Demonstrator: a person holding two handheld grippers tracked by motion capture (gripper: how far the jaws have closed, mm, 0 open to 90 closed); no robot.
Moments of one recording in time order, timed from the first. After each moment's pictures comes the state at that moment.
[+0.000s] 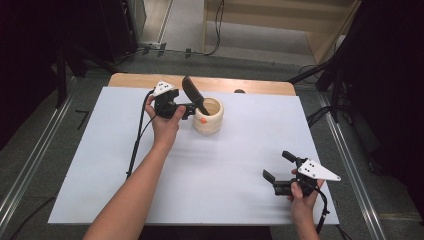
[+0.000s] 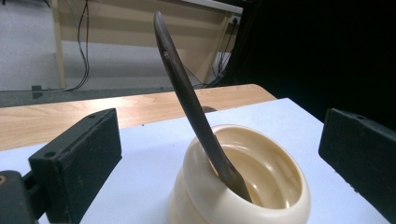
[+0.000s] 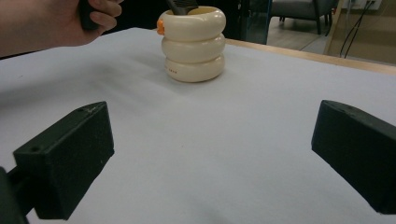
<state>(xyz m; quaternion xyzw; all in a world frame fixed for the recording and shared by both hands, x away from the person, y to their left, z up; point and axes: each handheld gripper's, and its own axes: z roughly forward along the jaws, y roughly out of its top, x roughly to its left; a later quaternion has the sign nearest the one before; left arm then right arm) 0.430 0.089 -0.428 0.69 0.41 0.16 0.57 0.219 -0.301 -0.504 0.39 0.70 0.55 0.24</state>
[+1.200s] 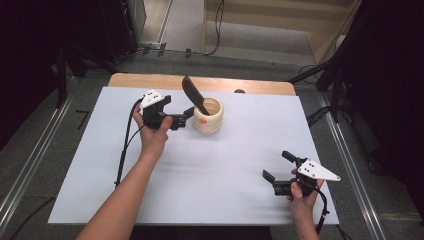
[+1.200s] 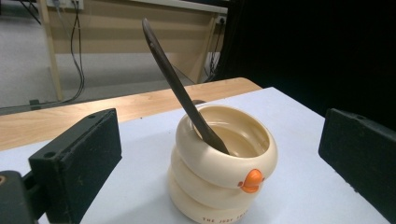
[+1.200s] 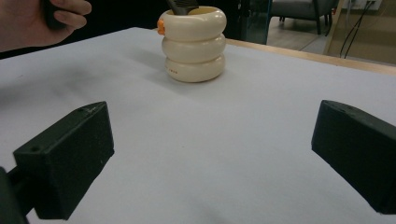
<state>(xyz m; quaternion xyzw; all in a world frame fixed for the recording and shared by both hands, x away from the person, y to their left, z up) 0.390 0.116 -0.419 0.71 0.37 0.17 0.58 0.219 -0.300 -0.504 0.39 0.70 0.55 0.24</state>
